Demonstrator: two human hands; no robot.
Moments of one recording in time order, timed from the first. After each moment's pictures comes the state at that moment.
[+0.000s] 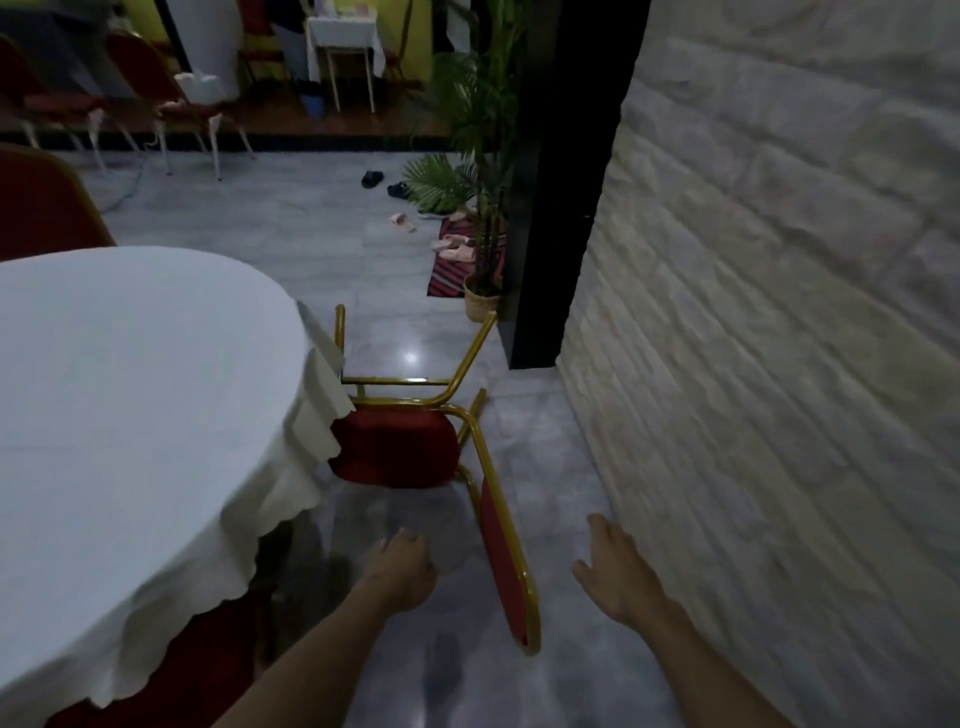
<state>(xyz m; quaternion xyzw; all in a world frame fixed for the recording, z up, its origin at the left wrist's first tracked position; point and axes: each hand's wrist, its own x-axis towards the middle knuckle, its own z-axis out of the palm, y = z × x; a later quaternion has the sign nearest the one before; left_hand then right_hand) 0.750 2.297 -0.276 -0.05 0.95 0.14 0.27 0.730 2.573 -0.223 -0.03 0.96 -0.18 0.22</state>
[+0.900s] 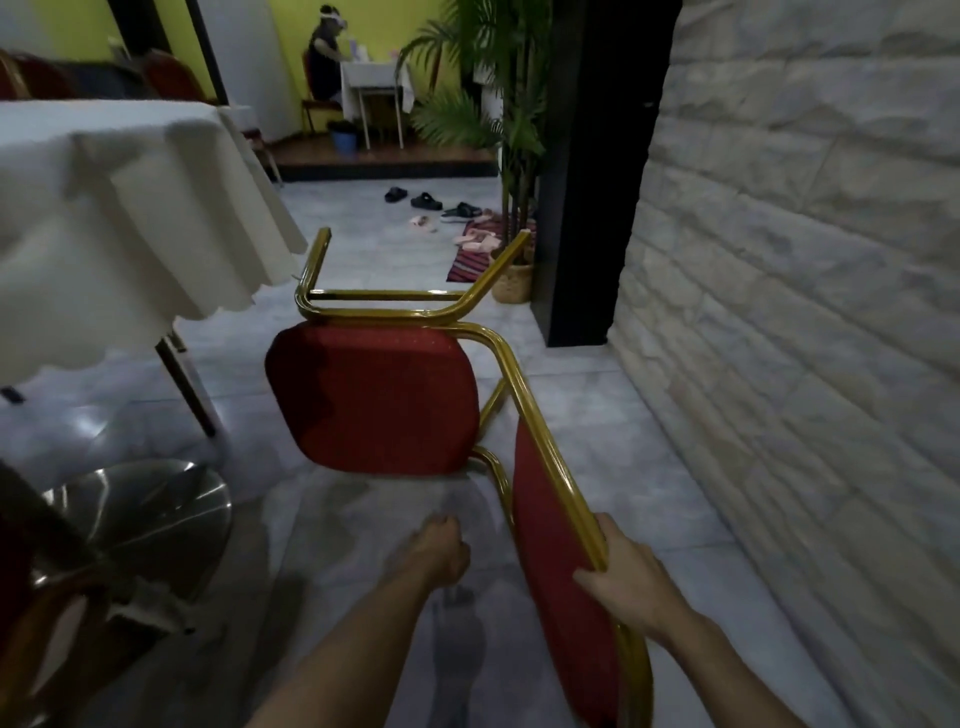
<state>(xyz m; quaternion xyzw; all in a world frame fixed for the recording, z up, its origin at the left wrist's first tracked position) 0.590 2.302 -0.737 -0.12 0.95 0.18 0.20 0.616 2.544 -0.671 -0.04 0.92 -0.34 0.18</state>
